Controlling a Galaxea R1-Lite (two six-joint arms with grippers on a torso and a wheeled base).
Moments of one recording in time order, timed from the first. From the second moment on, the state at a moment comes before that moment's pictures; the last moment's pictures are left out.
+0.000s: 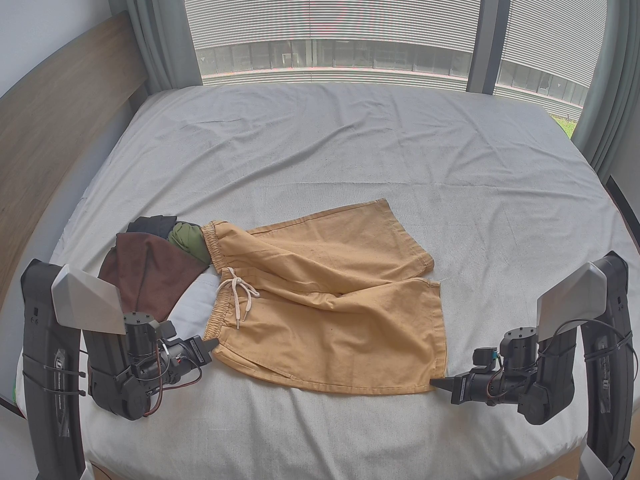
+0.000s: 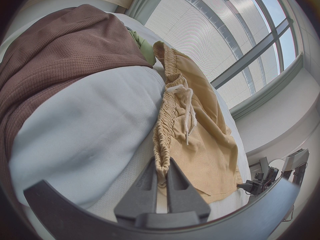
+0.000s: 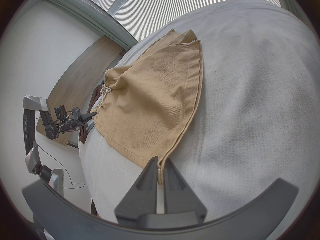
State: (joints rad) left arm -0.09 2.50 -0.47 -1.54 -0.33 -0.53; right arm 0.21 2.53 -0.33 -1.53 0.51 0.26
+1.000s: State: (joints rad) left arm -0.09 2.49 -0.47 -1.54 -0.33 -0.53; right arm 0.20 2.52 -0.33 -1.54 0.50 0.26
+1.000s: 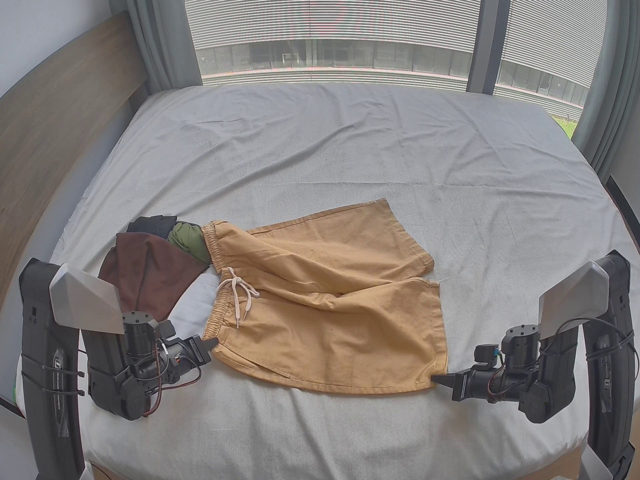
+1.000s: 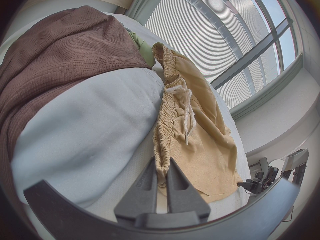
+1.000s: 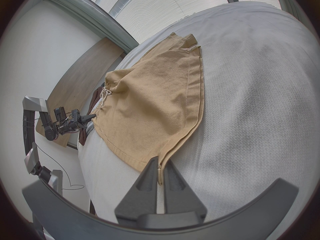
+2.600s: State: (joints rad) left arm -0.09 2.26 -0.02 -1.54 -0.36 -0.37; right arm 0.19 2.33 -0.02 -1.54 0.50 0.19
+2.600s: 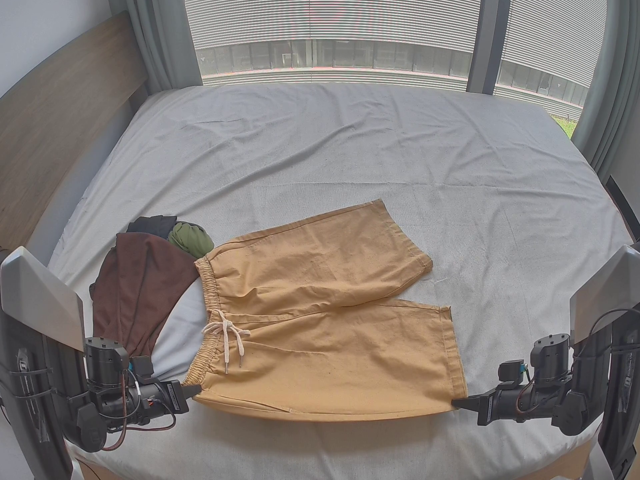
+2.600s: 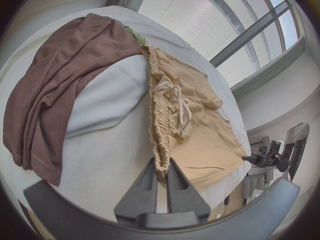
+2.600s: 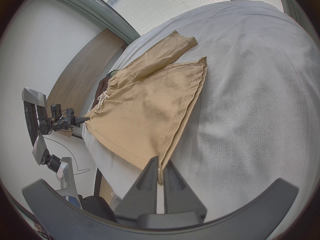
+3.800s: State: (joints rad) left arm -0.08 2.15 -0.02 -1.53 -0.42 -0.36; right arm 0.19 2.24 -0.03 -1.54 0.50 0.20
